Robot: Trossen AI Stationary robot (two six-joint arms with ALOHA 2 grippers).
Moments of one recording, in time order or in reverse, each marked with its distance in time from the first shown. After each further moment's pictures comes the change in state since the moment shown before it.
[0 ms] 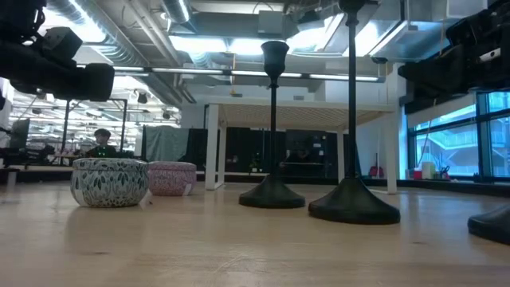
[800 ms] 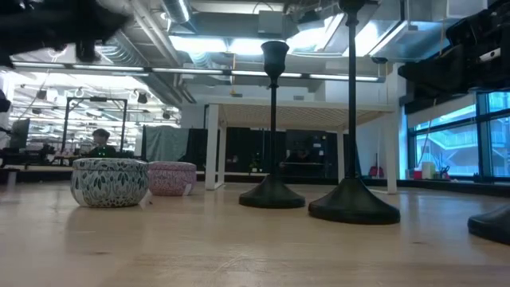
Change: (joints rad) left arm 0.349 0.007 0.000 0.726 1.203 0.080; right arm 0.000 0.000 0.000 0.000 0.000 0.000
